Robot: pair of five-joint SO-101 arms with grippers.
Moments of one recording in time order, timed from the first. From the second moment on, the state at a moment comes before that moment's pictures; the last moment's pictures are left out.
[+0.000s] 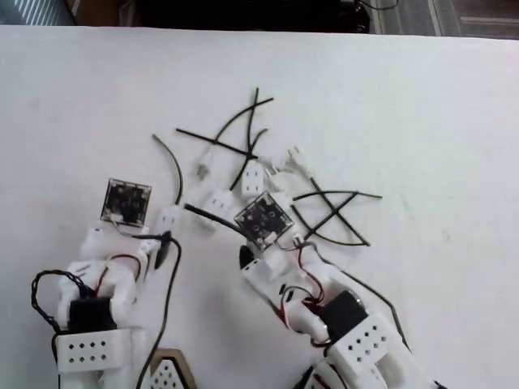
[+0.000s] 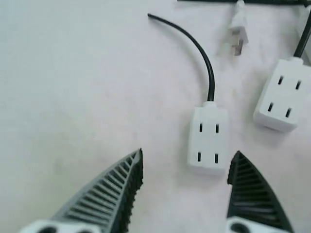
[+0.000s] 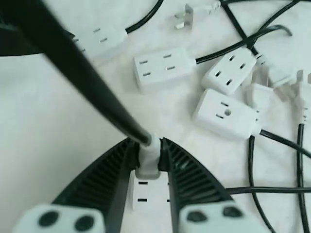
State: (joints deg) left arm -11.6 -84.9 85.0 53.8 -17.9; right arm -39.9 -72.8 76.1 47.6 8.0
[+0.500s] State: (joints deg) left arm 9.3 -84.9 72.7 57.9 -7.1; right arm -47.8 -79.5 76.0 51.3 6.2
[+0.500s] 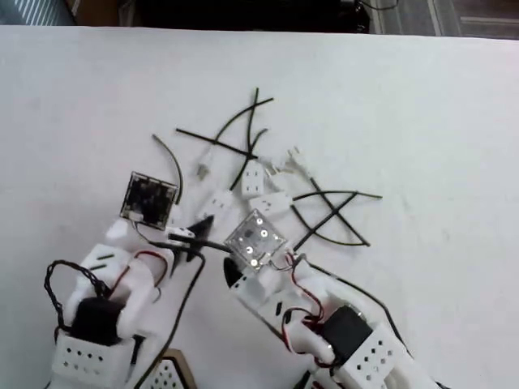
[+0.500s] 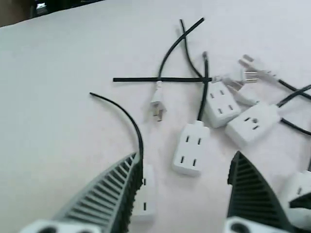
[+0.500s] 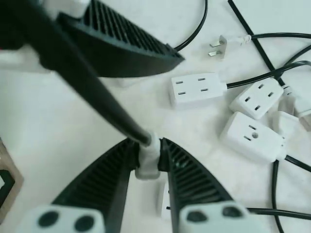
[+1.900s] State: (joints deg) left arm -24.8 -85.0 84.0 57.1 -12.6; right arm -37.9 -63.4 74.8 57.4 3.6
